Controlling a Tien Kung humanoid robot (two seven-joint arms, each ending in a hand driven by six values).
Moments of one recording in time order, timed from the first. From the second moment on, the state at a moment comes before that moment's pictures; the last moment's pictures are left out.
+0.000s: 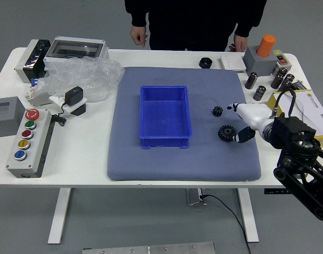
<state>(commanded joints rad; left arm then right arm) -0.02 0.10 -1.46 -0.18 1.32 -0.26 0.19 0.41 -0.43 0.94 1.48 -2.11 0.30 -0.48</state>
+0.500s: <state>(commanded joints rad) -0.02 0.10 -1.46 -0.18 1.32 -0.26 0.19 0.43 -0.43 0.86 1.41 -2.17 0.26 -0.43</state>
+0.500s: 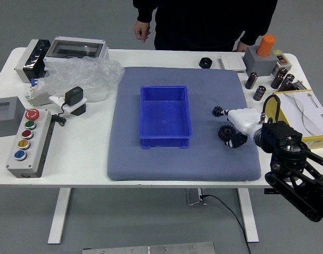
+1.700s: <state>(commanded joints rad) -0.02 0.09 -1.45 -0.18 1.31 -0.26 0.19 0.49 -0.39 0.82 1.27 -2.16 0.24 -0.38</state>
